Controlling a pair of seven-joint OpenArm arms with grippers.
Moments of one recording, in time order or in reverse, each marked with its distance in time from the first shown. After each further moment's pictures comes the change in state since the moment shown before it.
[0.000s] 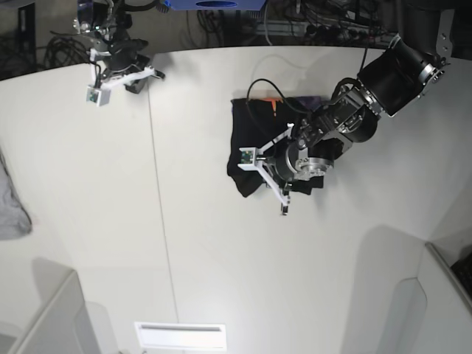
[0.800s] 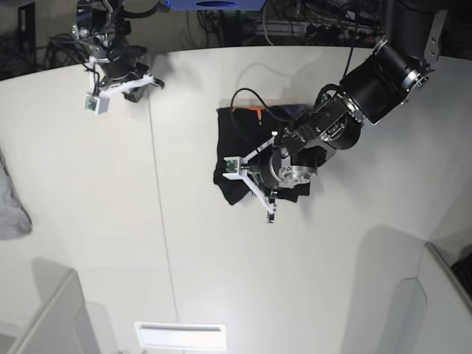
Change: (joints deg) left arm -2.3 5.0 0.1 -4.4 0.6 0.4 0.4; right arm 2.2 0.2 0.0 0.0 0.0 0.0 0.0
